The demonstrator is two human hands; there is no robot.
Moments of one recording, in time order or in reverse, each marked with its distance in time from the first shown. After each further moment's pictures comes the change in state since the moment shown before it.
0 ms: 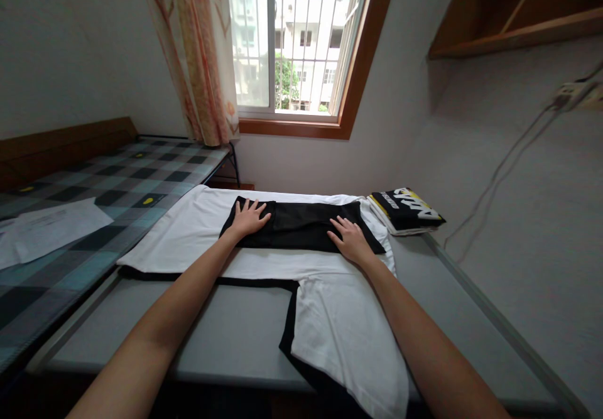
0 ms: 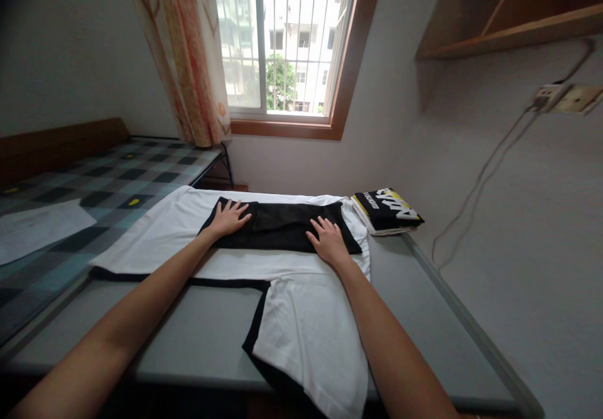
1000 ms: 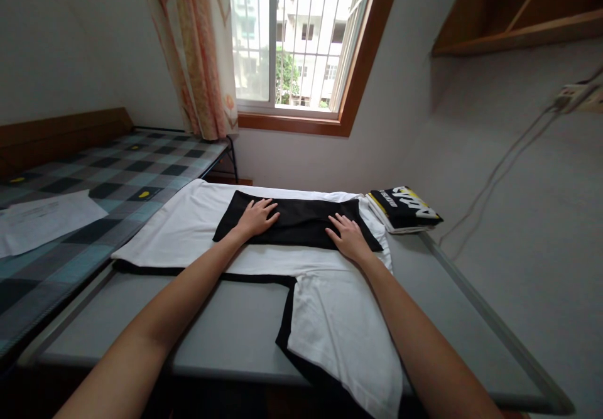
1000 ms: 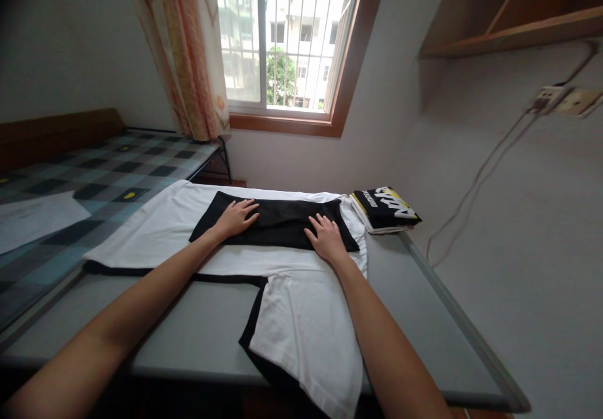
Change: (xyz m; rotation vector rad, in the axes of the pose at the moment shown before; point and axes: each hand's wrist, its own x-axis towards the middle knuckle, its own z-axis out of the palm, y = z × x) left_hand -0.011 0.031 -0.001 -0.105 0.152 0.206; right_hand 0.001 0.003 0.002 0.011 -0.005 -0.007
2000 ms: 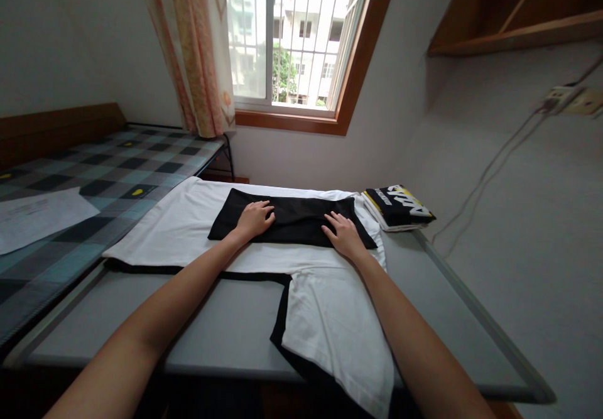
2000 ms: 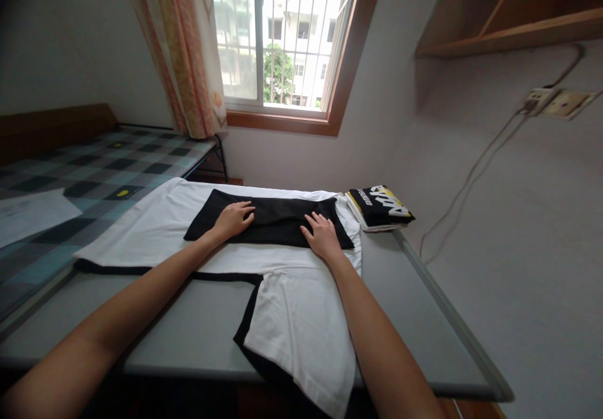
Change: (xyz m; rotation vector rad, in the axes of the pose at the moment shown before) left_hand -0.005 0.013 0.001 -0.008 0.067 -0.042; right_hand 0.000 -0.001 -0.001 0.030 0.021 0.015
